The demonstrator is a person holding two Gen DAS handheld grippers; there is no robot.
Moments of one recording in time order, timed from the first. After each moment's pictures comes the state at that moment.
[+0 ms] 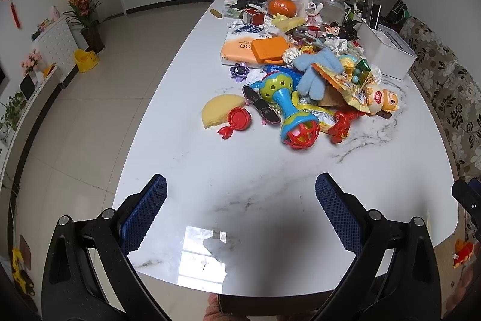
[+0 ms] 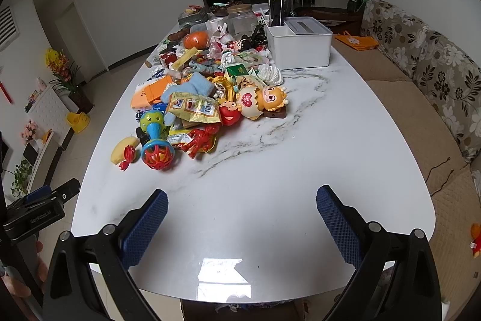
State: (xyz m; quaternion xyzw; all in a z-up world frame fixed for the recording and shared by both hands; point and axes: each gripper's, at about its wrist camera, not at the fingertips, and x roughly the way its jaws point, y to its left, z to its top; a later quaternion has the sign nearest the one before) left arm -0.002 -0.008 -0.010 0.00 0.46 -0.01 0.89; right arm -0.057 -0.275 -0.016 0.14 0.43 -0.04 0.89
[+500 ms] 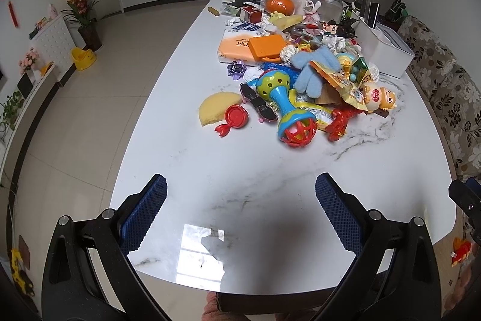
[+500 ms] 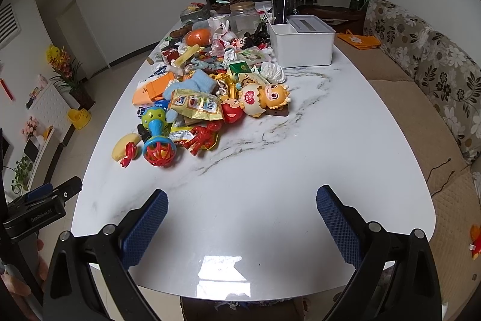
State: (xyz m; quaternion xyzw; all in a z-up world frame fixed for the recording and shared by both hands) left arm -0.004 -0.009 -0.011 0.00 0.47 -0.02 0.88; right arm -0.056 -0.272 -0.016 0.14 0.43 -0.04 0.89
